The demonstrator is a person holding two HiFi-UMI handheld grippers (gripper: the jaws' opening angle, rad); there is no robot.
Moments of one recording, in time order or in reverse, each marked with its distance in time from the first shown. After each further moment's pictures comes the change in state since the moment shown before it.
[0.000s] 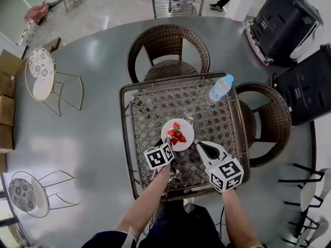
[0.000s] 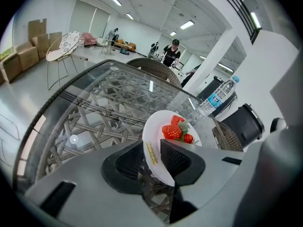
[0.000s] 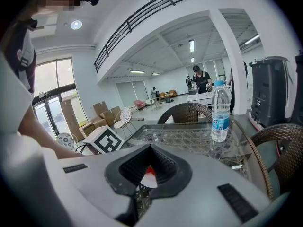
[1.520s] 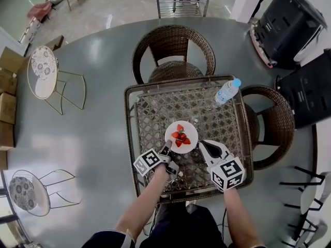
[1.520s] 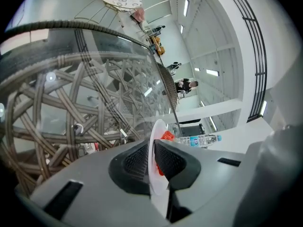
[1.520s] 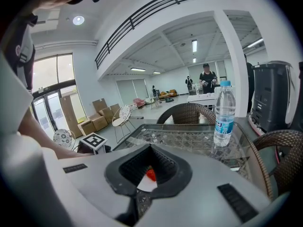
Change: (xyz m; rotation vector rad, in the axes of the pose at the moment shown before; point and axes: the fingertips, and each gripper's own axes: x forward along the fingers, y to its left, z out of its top) left arm -0.006 0.011 0.002 -0.628 -0.081 -0.405; right arm 0.021 -0.001 0.005 -0.039 0.017 -0.016
